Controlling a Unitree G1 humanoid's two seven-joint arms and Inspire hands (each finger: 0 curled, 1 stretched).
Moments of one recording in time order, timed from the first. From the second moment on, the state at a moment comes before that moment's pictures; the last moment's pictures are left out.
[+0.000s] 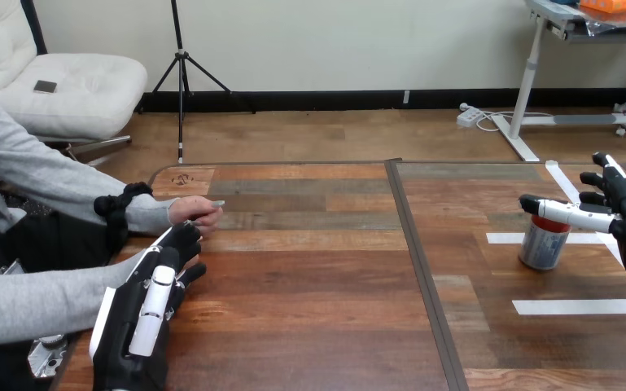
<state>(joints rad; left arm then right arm) -0.06 0.08 0.22 0.79 -0.28 -0.75 -0.44 -0.70 -0.54 -0.12 1.27 -0.14 -0.23 0.05</state>
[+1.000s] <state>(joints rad) -0.06 0.08 0.22 0.80 -0.27 -0.77 -0.42 -0.69 -0.54 -0.07 1.27 -0.17 -0.19 0.03</state>
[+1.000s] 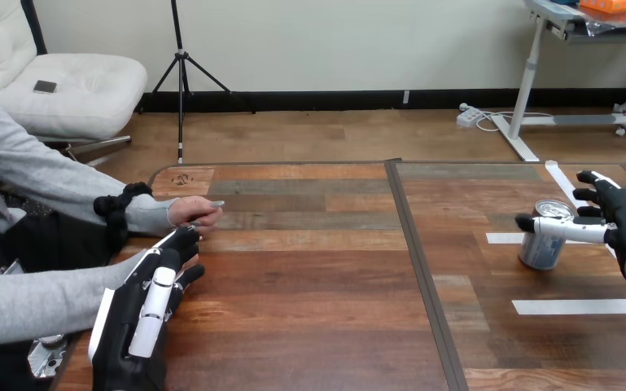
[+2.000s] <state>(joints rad) -0.06 0.08 0.22 0.80 -0.27 -0.77 -0.44 -0.69 -0.54 -0.04 1.27 -0.20 -0.15 0.03</state>
